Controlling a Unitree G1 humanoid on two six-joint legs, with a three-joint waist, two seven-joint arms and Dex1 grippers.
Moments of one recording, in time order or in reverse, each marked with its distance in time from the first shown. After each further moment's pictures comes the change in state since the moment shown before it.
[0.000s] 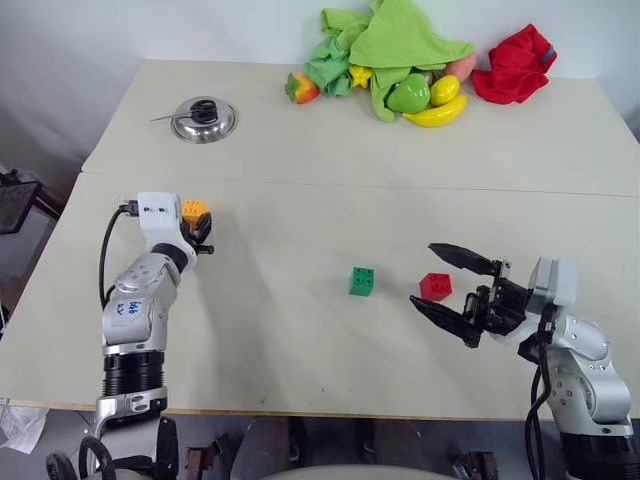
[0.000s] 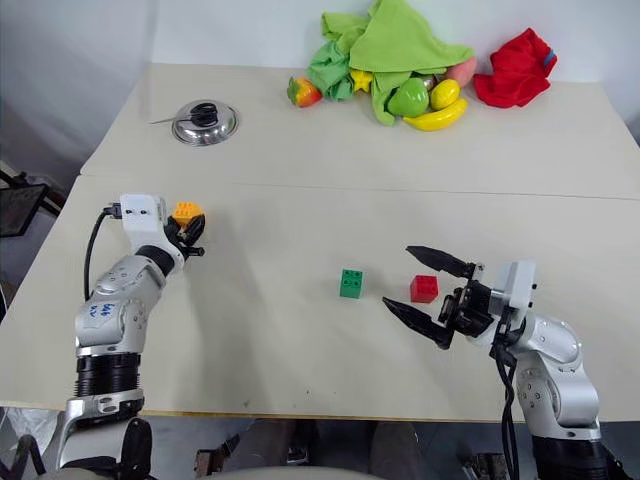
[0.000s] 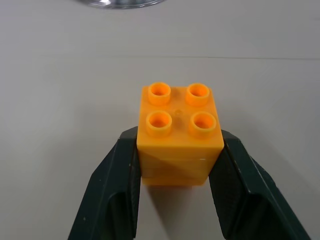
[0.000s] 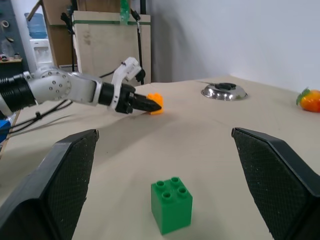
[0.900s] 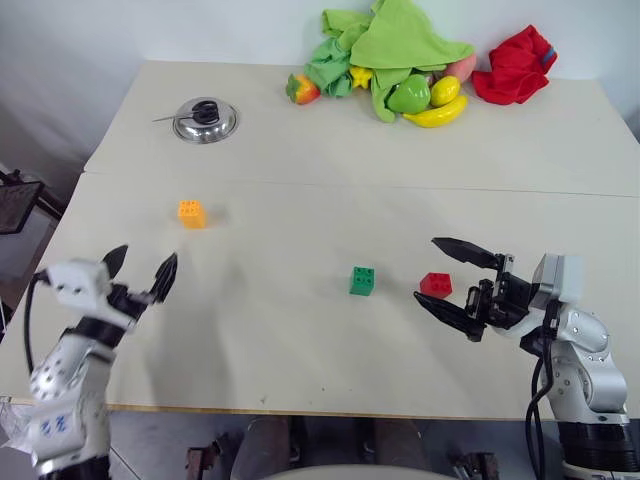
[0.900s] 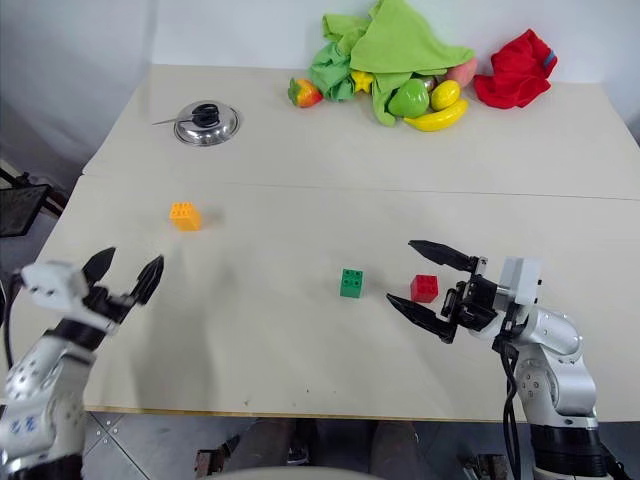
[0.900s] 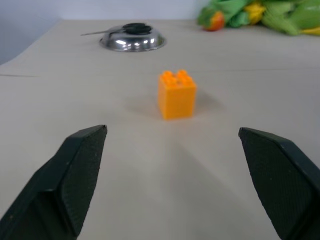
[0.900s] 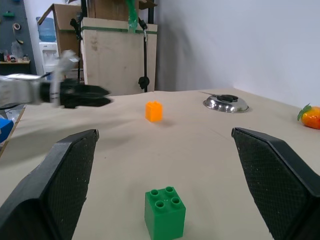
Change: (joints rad) left arm 0.386 -0.055 0.207 -0.324 -0.119 -0.176 -0.053; right arm -0.065 -0.008 0.003 0.069 0.011 -0.039 0.062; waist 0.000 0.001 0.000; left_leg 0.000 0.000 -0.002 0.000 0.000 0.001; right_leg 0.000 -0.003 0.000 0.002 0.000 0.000
